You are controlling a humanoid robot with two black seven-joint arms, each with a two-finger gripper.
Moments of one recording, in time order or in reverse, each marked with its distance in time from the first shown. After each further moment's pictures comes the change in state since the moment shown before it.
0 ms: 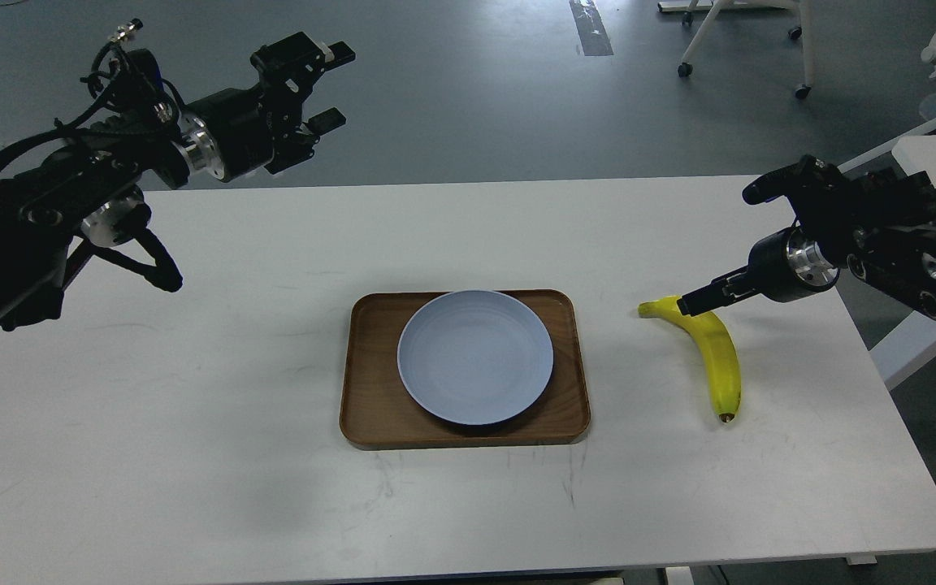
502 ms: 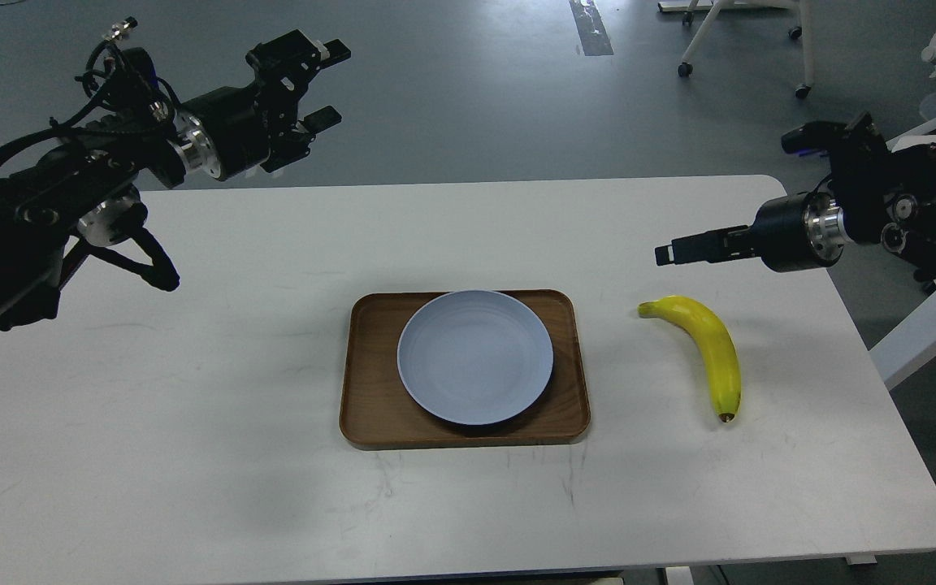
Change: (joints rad) left arm 0.000 0.003 0.001 0.000 0.000 0.004 0.000; right arm 0.007 -0.144 0.189 0.178 0.069 0.000 0.000
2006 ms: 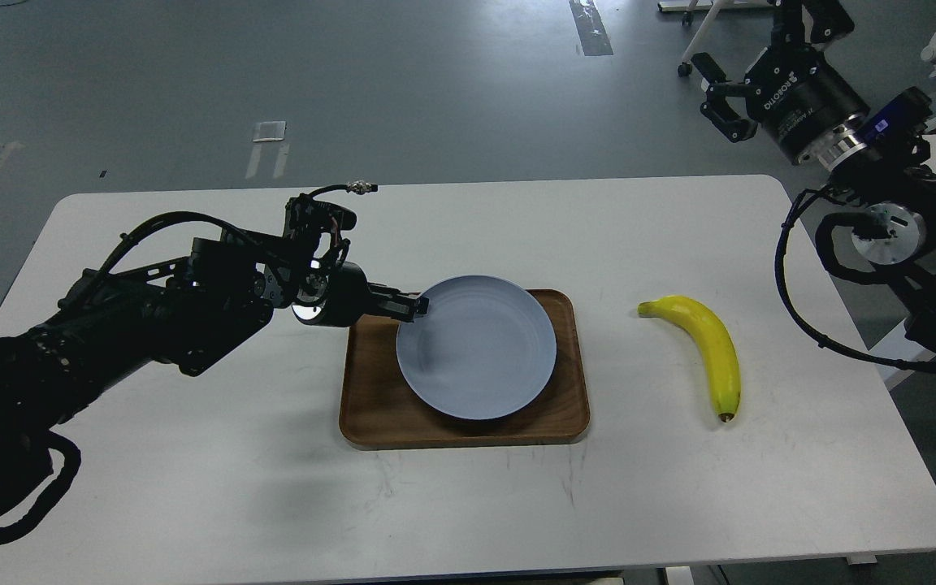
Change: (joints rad) left arm 0.130 -0.218 0.019 0.013 1.121 0.034 -0.001; right arm -0.308 0.132 0.783 -0.161 1.129 0.000 0.000
